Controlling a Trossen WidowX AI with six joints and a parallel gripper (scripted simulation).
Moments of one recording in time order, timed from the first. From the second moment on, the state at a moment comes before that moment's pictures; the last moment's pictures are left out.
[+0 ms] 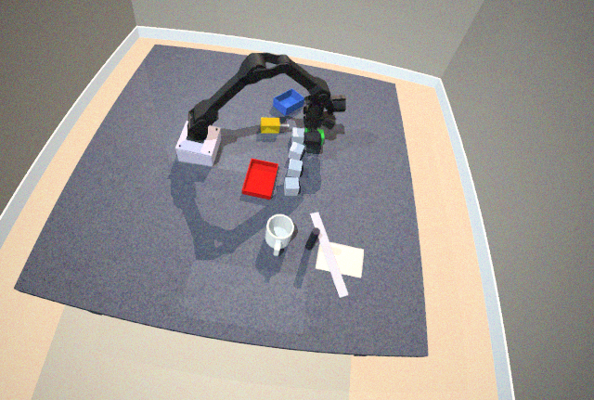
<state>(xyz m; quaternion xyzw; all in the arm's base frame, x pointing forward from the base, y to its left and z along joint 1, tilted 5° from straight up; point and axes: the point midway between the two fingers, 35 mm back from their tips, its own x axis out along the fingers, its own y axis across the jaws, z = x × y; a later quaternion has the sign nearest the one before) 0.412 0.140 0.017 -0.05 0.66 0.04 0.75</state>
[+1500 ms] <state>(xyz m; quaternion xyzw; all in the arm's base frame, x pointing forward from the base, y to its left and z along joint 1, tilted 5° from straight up) 0.422 0.141 0.017 -0.05 0.66 0.04 0.75</state>
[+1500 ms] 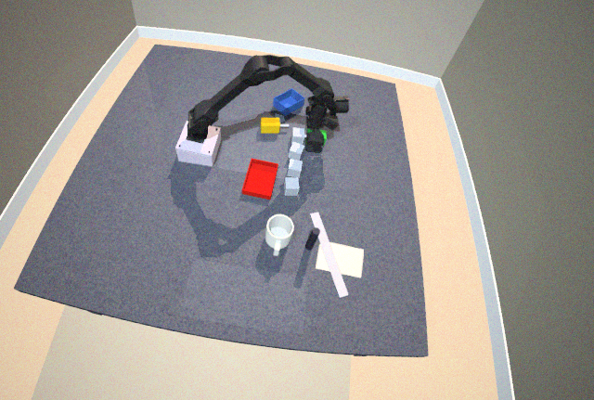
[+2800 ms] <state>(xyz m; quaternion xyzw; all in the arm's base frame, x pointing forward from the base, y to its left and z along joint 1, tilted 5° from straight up) 0.434 0.142 0.019 -0.05 0.66 0.04 0.75</state>
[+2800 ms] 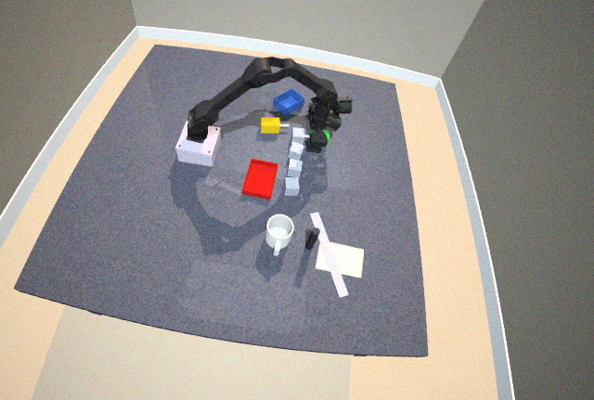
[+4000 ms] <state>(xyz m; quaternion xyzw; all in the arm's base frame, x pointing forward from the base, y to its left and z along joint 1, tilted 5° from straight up) 0.445 0.144 0.020 -0.05 0.66 0.04 0.75</state>
